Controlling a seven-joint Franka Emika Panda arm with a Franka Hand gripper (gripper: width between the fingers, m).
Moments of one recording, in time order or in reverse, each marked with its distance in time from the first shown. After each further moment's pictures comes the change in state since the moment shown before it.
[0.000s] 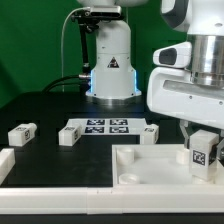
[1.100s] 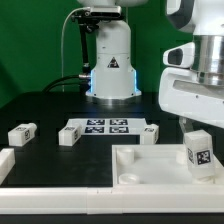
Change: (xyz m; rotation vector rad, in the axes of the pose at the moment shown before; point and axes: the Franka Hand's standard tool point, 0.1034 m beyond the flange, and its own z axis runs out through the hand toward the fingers) arm -0.008 -0.006 -0.002 0.016 0.000 -0.182
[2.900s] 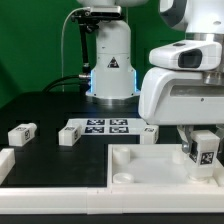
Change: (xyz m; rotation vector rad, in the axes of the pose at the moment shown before) arm 0.013 0.010 -0.001 -0.020 0.006 -1.082
